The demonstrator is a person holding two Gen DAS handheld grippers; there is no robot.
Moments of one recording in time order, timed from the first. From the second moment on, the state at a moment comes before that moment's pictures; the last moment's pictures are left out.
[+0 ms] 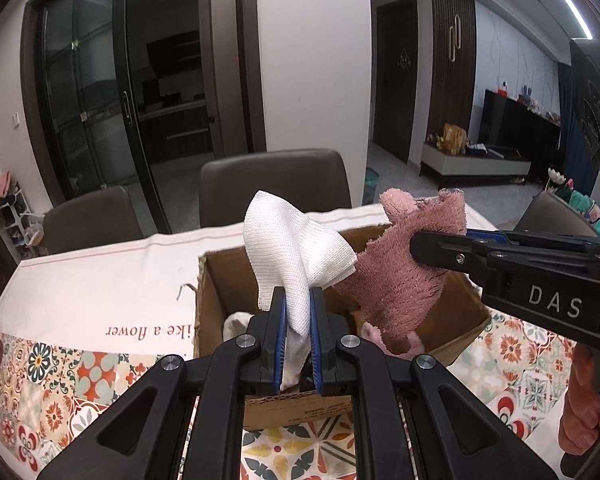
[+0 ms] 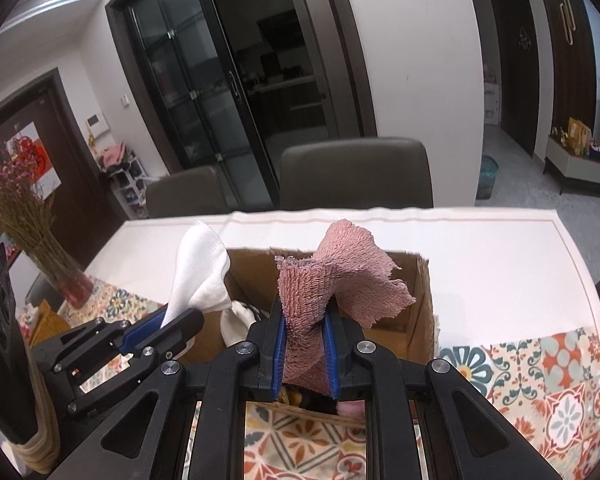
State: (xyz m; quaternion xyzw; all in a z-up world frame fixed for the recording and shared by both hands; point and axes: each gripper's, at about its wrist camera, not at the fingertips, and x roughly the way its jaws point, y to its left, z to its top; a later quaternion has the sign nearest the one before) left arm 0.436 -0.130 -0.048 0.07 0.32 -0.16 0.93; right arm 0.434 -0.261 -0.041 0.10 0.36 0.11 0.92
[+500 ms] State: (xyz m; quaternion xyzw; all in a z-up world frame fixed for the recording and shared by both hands) left arm 0.447 -0.138 -0.073 0.08 0.35 -0.16 0.92; right arm 0.457 -0.264 -0.073 0.11 0.42 0.11 0.89
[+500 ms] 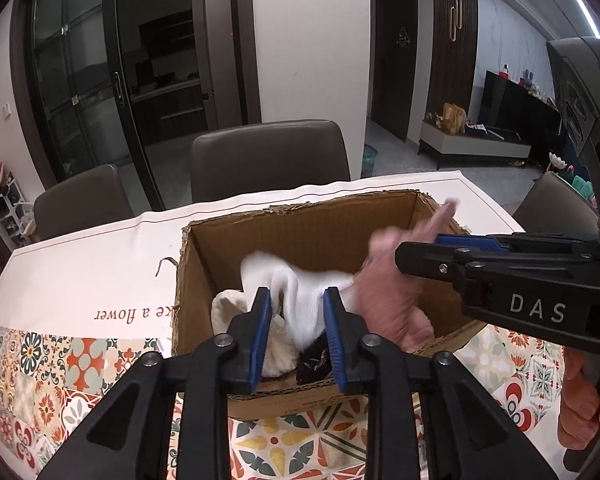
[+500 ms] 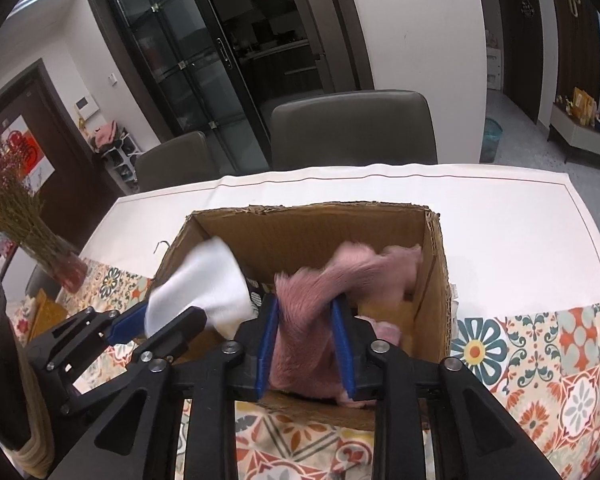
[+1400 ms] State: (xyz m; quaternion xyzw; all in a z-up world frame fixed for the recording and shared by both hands) left arm 0.378 -0.133 -0.039 0.09 0.31 -0.14 0.94; right arm 0.388 -0.282 -0.048 0.11 0.39 0.08 0.91
